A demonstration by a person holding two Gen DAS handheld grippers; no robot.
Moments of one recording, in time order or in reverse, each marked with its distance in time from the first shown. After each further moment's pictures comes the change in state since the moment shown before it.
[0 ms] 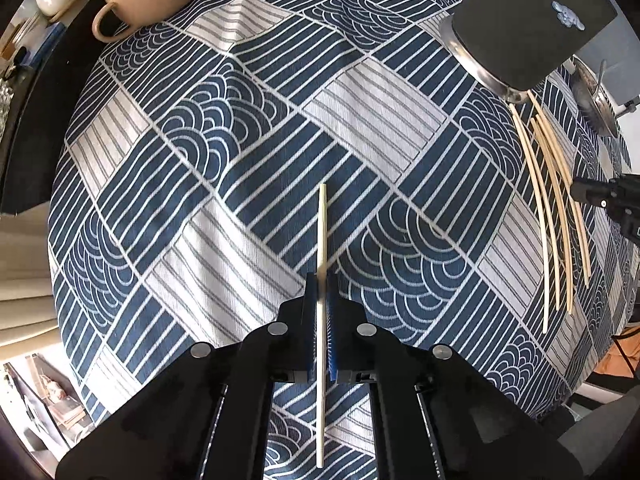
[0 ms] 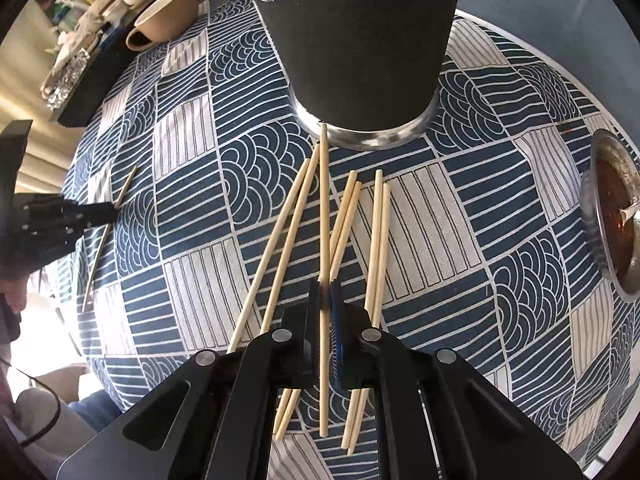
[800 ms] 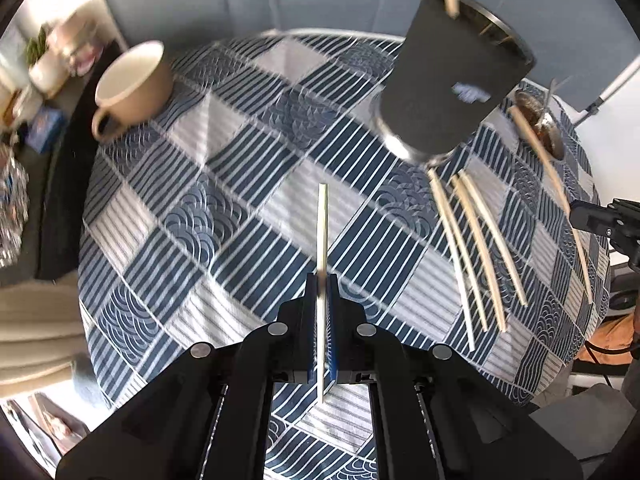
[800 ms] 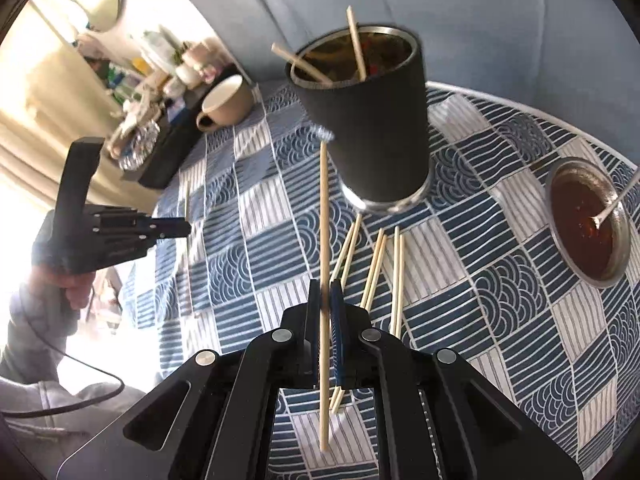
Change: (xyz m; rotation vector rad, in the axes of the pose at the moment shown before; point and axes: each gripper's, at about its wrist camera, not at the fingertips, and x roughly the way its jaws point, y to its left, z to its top) left arm -0.098 -0.043 0.033 0.102 -0.141 -0.051; right arm -0.118 -0.014 -0.022 0.061 -0.268 0.197
